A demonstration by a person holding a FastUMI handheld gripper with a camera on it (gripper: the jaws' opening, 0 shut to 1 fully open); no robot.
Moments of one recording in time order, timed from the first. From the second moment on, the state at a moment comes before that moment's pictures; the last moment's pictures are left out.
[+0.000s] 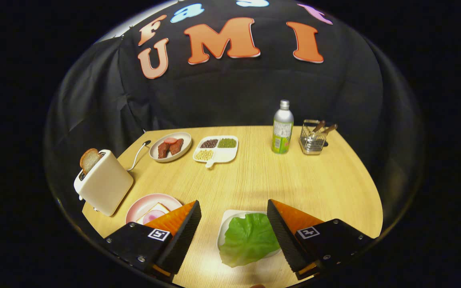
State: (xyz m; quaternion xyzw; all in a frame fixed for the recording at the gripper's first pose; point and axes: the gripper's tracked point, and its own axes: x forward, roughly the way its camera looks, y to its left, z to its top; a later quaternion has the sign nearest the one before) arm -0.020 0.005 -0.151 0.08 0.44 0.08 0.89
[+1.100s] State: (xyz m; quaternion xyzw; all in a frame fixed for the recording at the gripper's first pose) arm -0.064 -0.003 -0.266 0.03 0.62 0.02 0.78
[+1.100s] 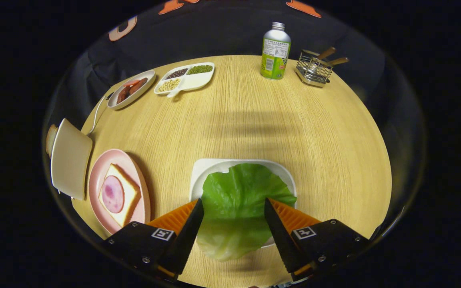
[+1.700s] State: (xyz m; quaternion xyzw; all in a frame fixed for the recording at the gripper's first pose) arm -0.064 -0.008 -0.271 0.03 0.61 0.00 0.79
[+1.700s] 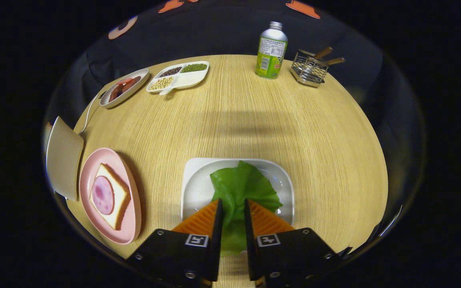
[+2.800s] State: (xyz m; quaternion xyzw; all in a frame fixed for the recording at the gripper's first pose) arm -0.038 0.053 -0.184 0.16 0.52 0.10 0.83
